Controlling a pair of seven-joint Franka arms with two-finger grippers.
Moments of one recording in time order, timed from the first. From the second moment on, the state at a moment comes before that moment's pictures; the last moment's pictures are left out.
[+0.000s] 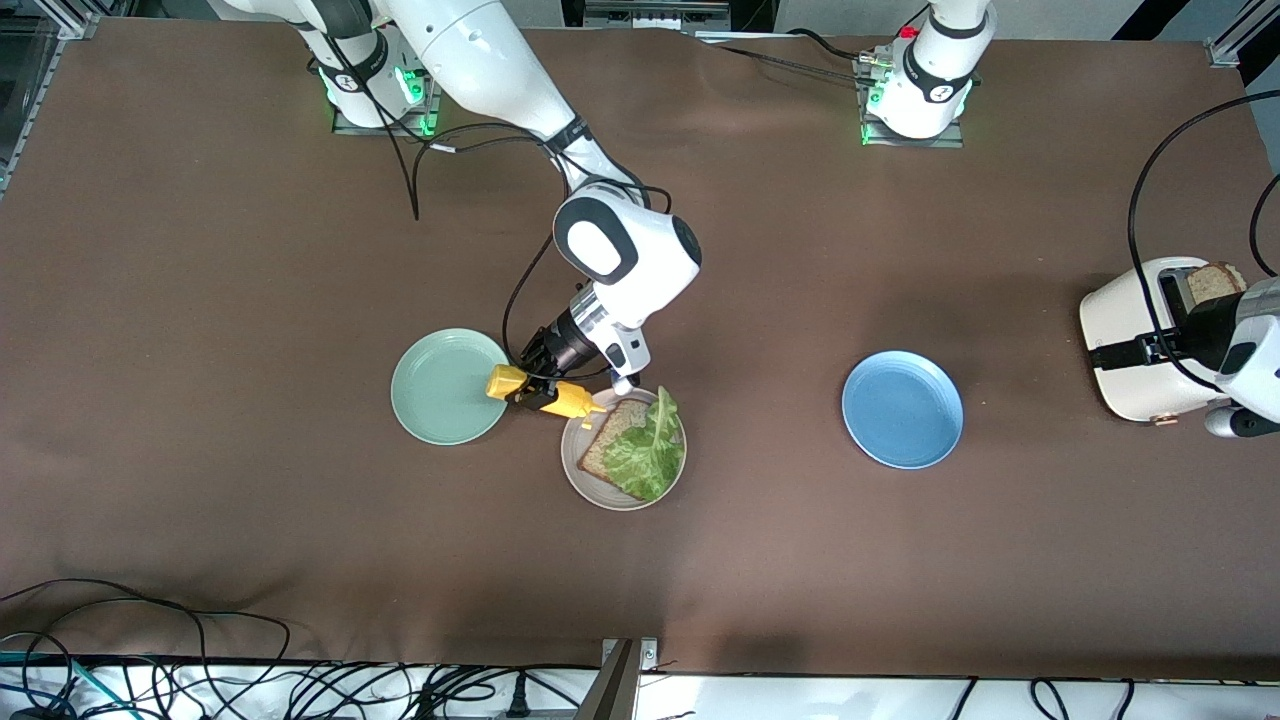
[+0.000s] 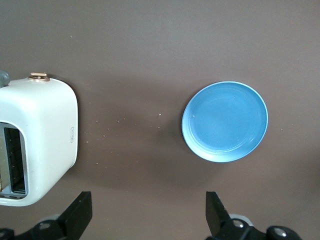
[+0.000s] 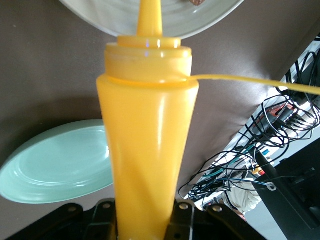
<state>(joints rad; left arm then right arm) 0.33 0.41 -0.29 -1.34 0.08 1.51 -0.19 0.88 0.91 -0.14 -1.24 -0.83 1.76 -0.40</state>
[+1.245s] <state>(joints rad) 0.33 0.41 -0.29 -1.34 0.08 1.51 -0.19 0.91 0.96 -0.27 -1.14 -0.70 1.90 -0.41</state>
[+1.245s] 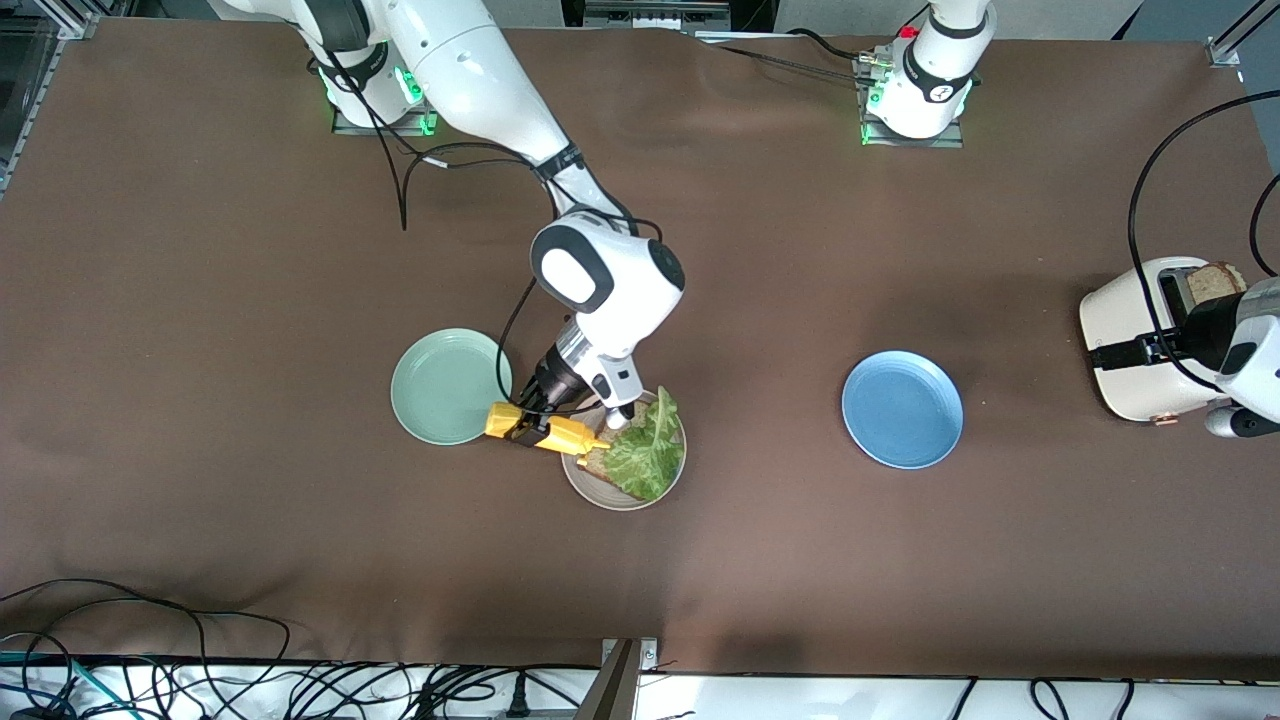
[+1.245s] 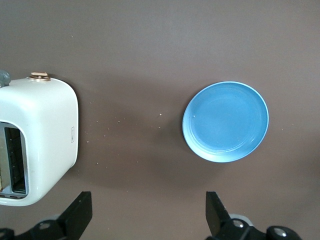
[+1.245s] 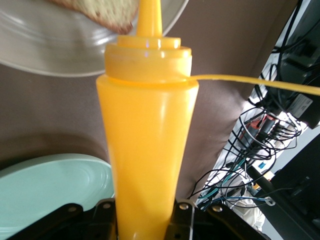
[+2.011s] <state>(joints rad) 0.33 0.41 -0.29 -1.34 0.08 1.51 -0.19 1.05 1.03 -0.36 -1.08 -0.70 1.92 -0.40</state>
